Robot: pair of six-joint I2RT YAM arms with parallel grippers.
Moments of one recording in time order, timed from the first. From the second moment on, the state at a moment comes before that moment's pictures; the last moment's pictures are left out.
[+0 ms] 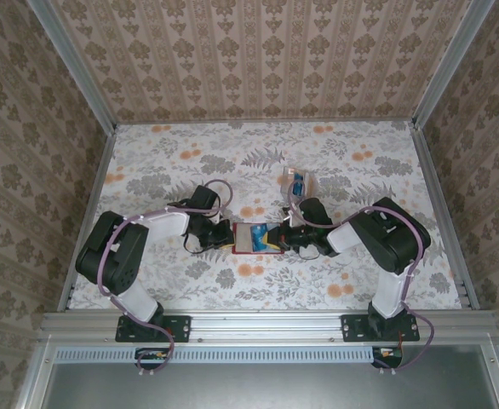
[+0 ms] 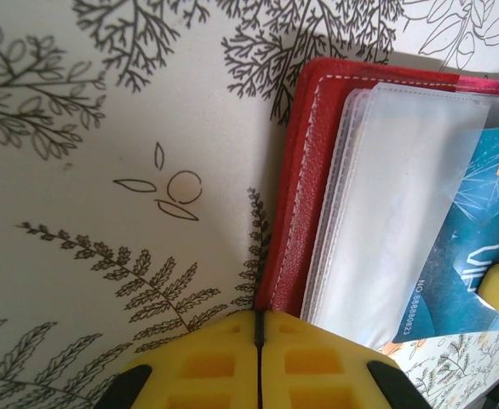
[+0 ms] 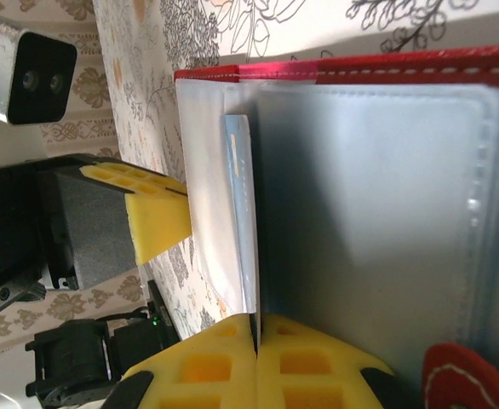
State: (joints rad) left arm -0.52 1.64 0.79 -0.38 0.48 -0.64; right arm 0.51 1.86 0.59 0.61 -0.76 1.02
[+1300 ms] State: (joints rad) left arm -0.52 1.64 0.78 -0.36 0.49 -0.64; right arm 0.64 1.76 0.77 0.08 -0.48 0.88
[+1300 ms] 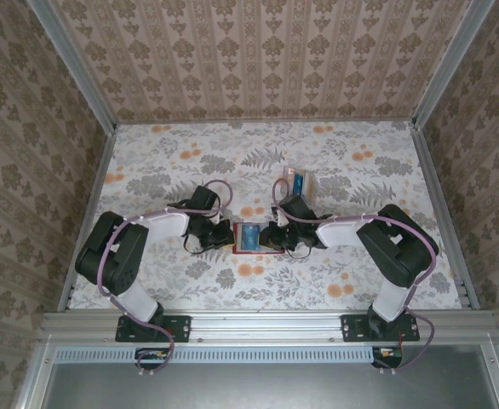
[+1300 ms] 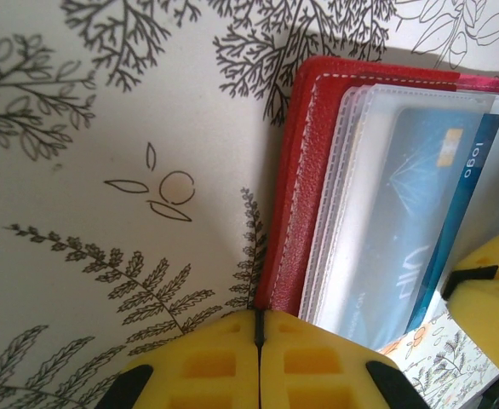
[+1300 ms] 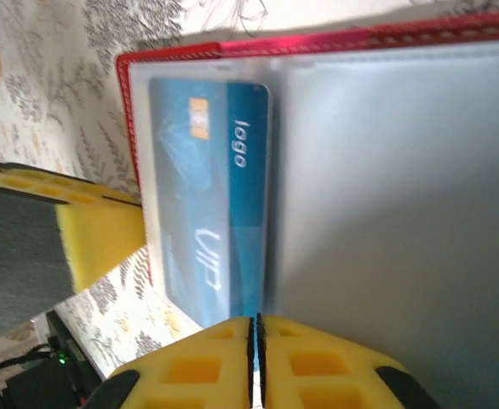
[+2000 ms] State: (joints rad) left arm -0.52 1.64 0.78 -0.36 0.49 -0.64; right arm 0.66 1.84 0.91 0.01 -0.48 0.85
